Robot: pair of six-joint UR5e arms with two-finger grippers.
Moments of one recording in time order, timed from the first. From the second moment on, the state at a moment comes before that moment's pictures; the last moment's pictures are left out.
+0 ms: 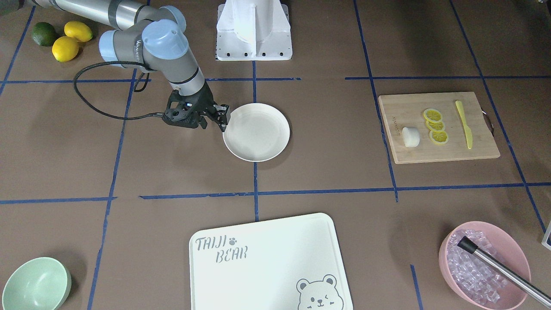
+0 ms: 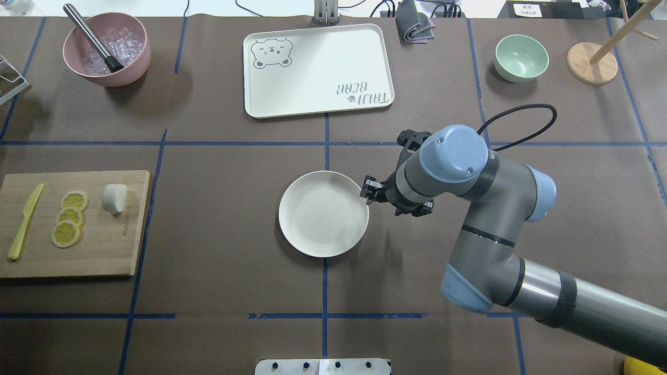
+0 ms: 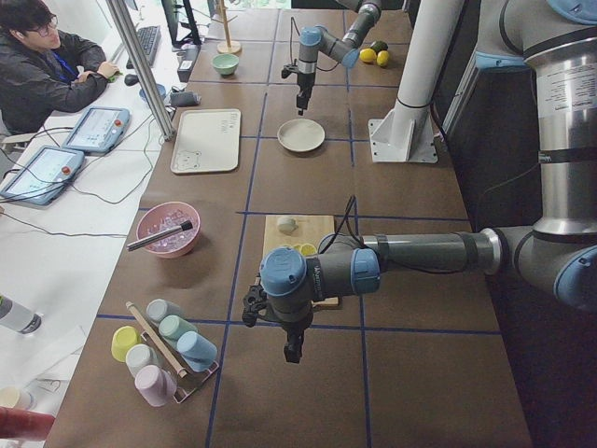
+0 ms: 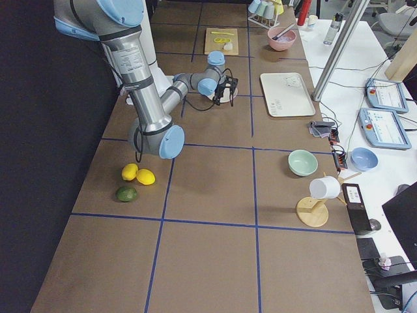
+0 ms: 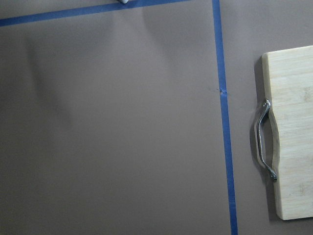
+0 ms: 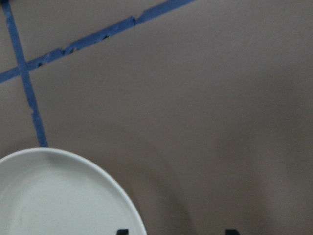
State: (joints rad) left arm -1.61 -1.39 -1.70 -1.47 -2.31 0.25; right arm 0.57 -1.09 1.74 -1.34 1.96 1.53
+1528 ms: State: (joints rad) left arm -1.49 -1.57 -1.71 -1.66 -2.34 0.08; right arm 1.42 -1.72 1.90 -1.64 2.28 -0.14
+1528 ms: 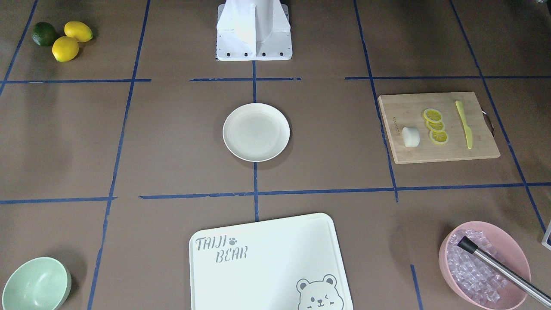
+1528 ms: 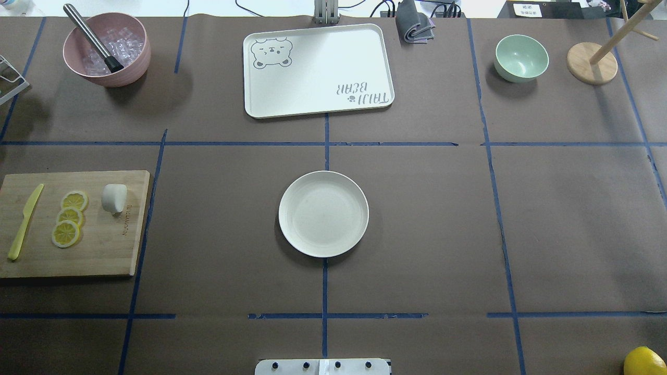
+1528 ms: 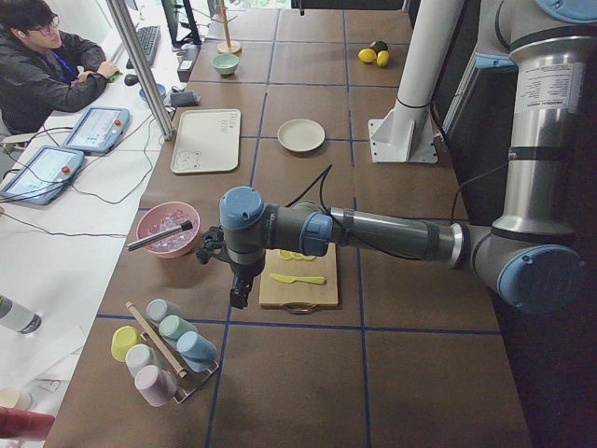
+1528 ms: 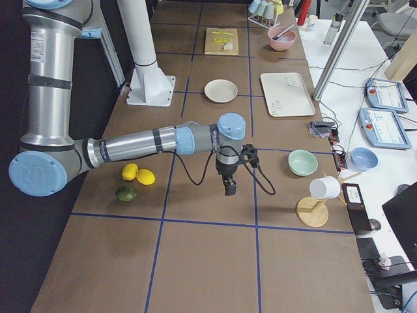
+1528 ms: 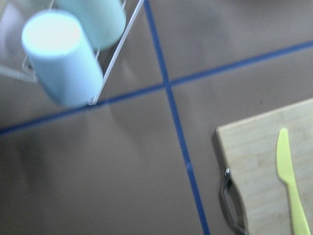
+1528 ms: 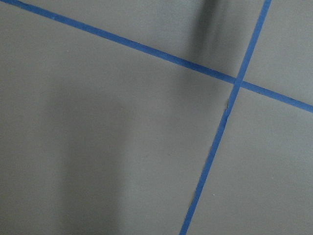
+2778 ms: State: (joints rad) left arm -0.88 -1.61 -1.81 -1.95 -2.12 -0.76; right arm 1.45 -1.75 1.90 -1.64 2.31 -0.20
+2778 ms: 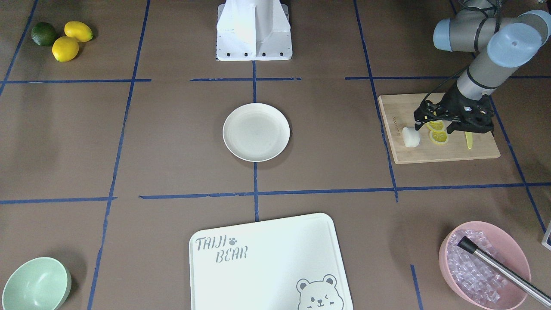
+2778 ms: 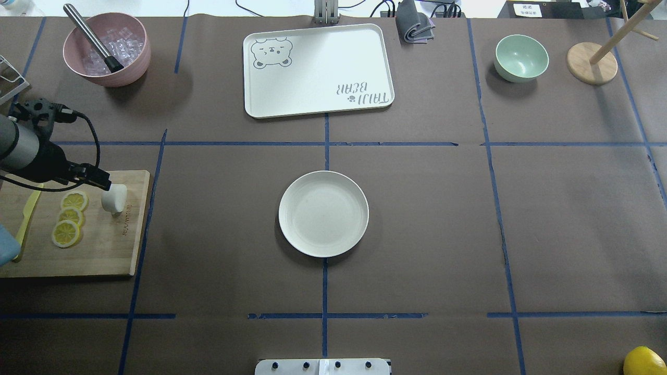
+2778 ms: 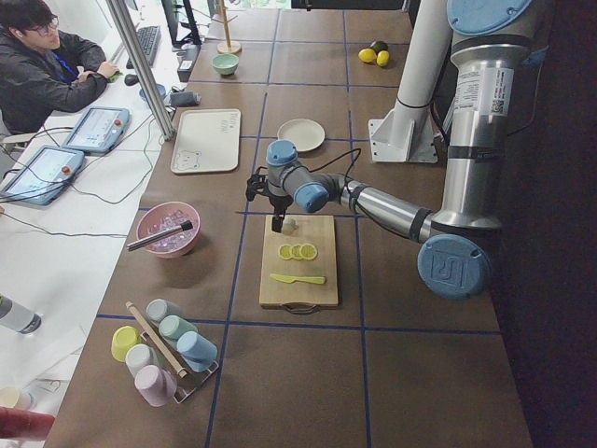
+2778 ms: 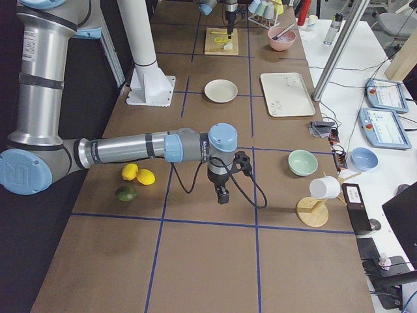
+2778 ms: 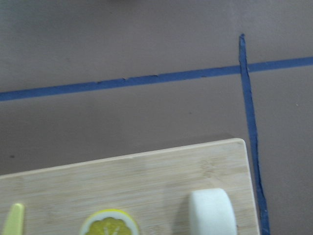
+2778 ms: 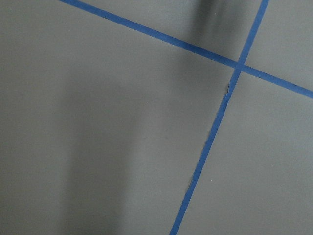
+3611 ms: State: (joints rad) left arm -0.80 -1.69 -1.69 -1.96 -2.07 -0.79; right arm 1.44 -1.75 1.89 -1.64 2.31 -0.20
